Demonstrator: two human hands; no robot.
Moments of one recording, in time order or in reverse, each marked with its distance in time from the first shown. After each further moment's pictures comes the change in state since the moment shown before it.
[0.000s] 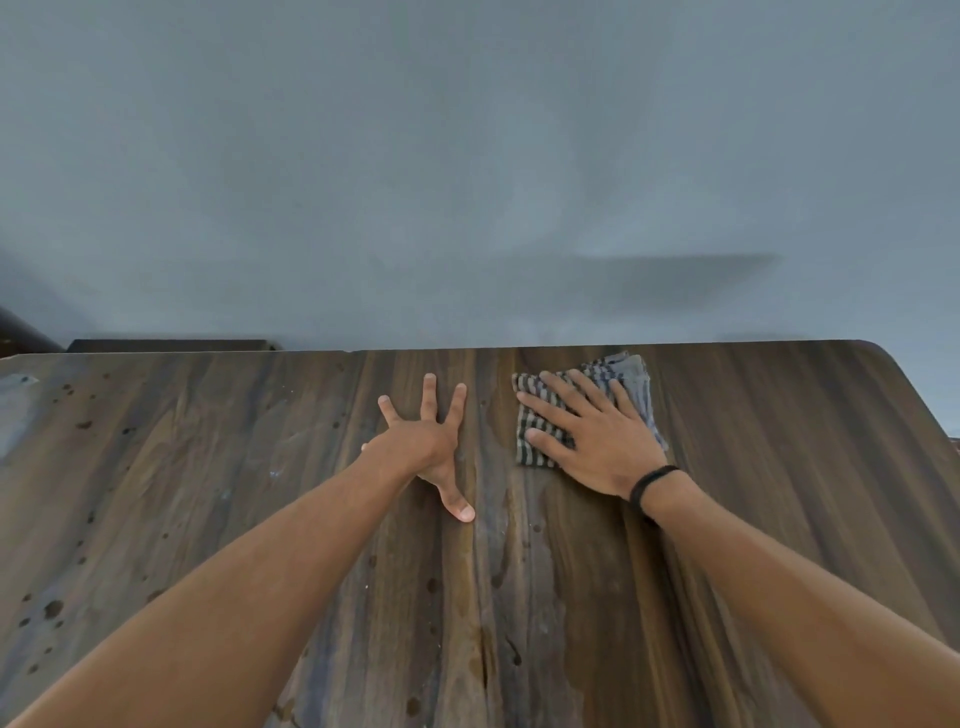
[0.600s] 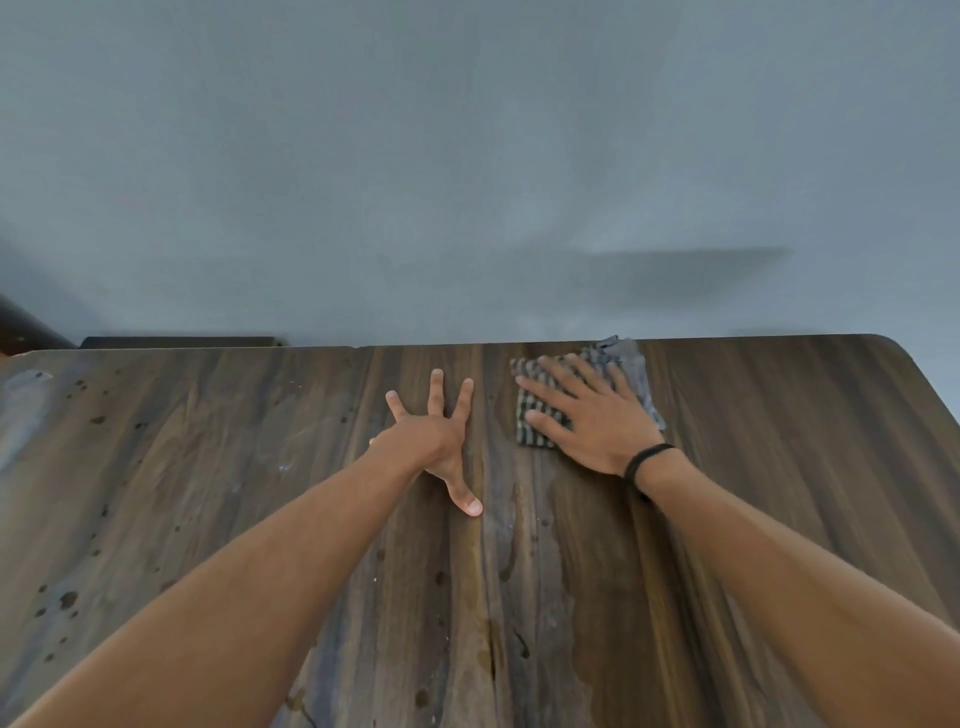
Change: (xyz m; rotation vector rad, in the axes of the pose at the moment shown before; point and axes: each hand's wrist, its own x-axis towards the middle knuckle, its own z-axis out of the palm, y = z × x) left_hand -0.003 0.001 -0.001 0.004 0.000 -0.005; right_hand 0.024 -0.005 0.000 -0.003 0.010 0.005
